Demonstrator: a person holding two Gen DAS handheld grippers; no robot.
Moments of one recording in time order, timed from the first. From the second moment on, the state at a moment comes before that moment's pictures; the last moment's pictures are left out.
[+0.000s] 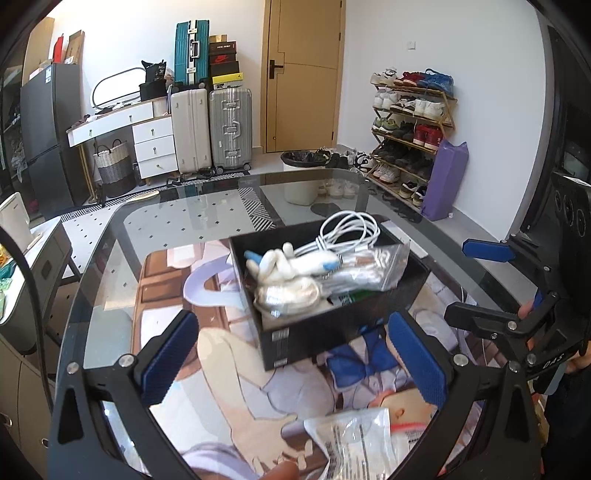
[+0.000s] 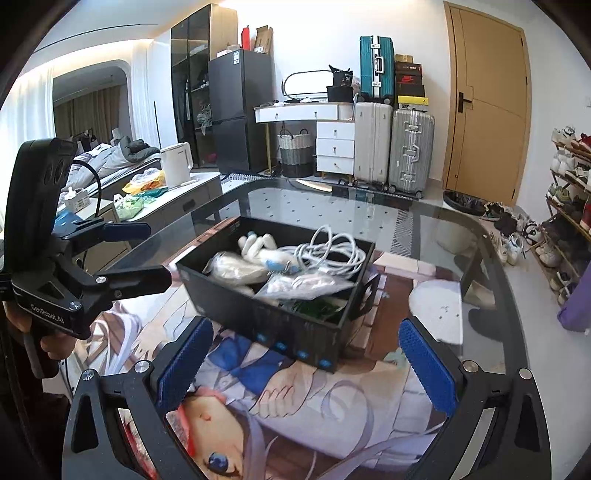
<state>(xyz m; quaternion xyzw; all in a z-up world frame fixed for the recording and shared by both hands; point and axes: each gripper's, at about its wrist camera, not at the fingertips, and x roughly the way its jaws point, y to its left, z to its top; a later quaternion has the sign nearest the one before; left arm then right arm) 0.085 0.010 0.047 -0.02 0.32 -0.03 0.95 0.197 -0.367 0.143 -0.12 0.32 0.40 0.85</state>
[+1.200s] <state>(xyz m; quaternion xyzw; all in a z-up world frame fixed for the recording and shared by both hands) 0.051 0.012 0.013 -0.03 0.36 -0.05 0.93 0.115 -0.344 0.068 -0.18 0.39 0.50 0.75</state>
